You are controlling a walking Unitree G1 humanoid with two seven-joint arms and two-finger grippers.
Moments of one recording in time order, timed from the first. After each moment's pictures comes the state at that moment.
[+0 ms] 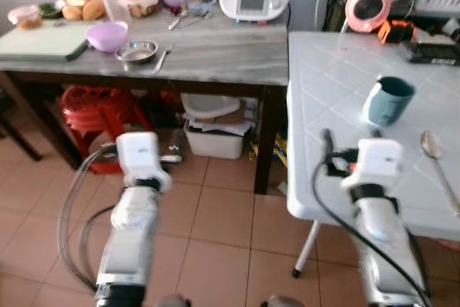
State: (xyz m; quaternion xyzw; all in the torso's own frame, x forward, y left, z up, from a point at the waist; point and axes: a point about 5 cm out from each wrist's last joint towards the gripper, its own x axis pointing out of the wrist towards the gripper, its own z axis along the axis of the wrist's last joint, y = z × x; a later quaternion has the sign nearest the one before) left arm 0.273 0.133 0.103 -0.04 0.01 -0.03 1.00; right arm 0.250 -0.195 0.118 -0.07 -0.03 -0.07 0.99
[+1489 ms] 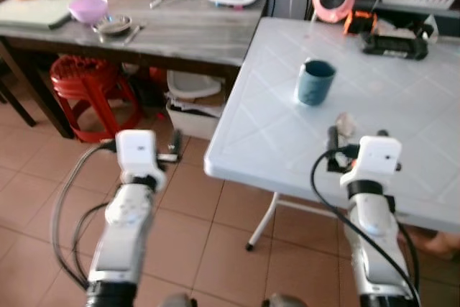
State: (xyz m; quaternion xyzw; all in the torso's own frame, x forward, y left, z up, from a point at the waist) left arm 0.273 0.149 0.102 -0.02 0.01 -0.02 1.00; right arm 0.258 -0.196 0.115 -0.07 -0.03 -0.11 0.99
